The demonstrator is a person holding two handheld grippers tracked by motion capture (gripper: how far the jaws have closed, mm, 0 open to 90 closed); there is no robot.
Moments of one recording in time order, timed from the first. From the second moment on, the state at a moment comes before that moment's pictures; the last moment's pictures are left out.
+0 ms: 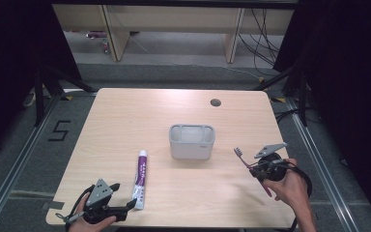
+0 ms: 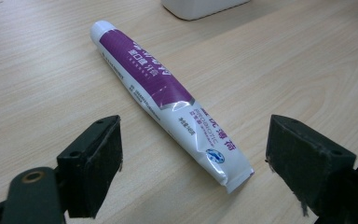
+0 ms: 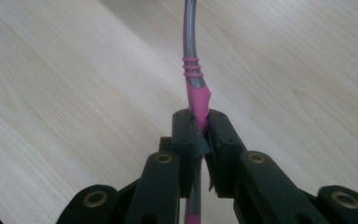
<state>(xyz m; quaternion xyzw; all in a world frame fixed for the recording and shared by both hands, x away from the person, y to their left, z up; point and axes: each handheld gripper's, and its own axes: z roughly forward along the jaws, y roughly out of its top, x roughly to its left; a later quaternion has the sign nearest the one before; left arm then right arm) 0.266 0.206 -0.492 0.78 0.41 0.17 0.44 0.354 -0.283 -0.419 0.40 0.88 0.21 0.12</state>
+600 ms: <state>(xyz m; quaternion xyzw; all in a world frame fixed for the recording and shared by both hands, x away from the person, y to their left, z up) 0.266 0.206 -0.492 0.78 0.41 0.17 0.44 0.360 -0.293 -0.406 0.40 0.84 0.34 0.16</state>
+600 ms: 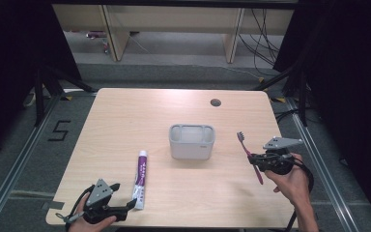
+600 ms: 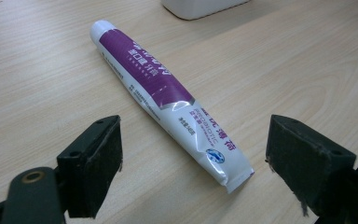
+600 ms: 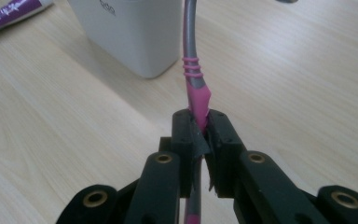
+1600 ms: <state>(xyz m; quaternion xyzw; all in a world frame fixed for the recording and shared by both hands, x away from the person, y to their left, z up) 0.266 0.206 -0.492 0.78 0.41 0.17 0.44 0.398 -0.260 -0.377 0.39 0.76 0.49 0.15</state>
